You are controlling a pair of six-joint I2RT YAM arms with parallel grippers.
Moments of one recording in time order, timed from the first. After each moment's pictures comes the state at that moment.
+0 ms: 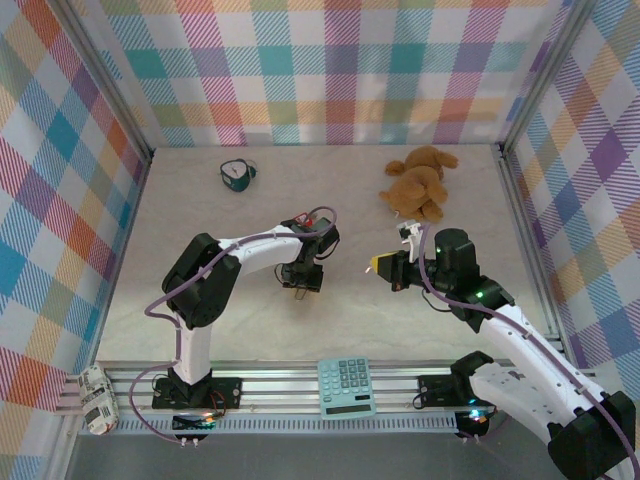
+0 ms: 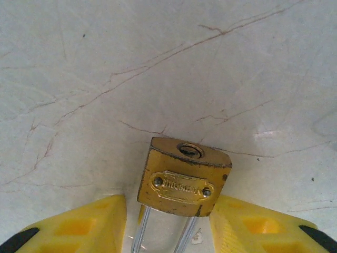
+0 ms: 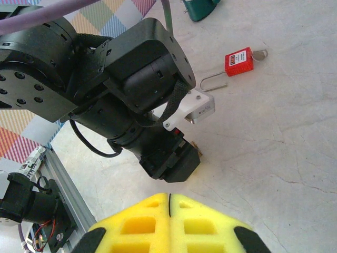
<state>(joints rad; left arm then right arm) -0.74 1.96 1.33 -0.91 -0.05 -0.57 0.48 0.84 0.63 -0.26 -0.50 0.36</state>
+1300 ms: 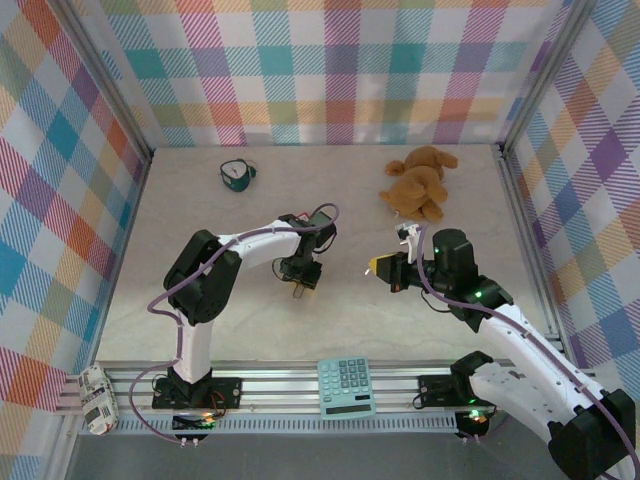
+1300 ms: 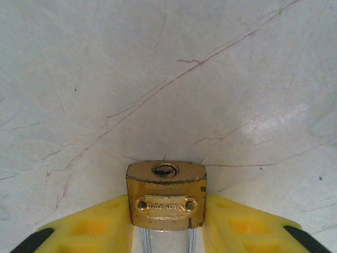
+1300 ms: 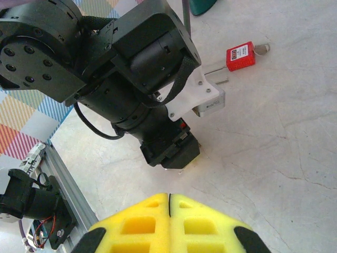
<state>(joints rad) -0.70 1.98 1.37 -0.92 -0.03 -0.34 0.49 0.85 0.63 -0.27 -0.50 0.36</state>
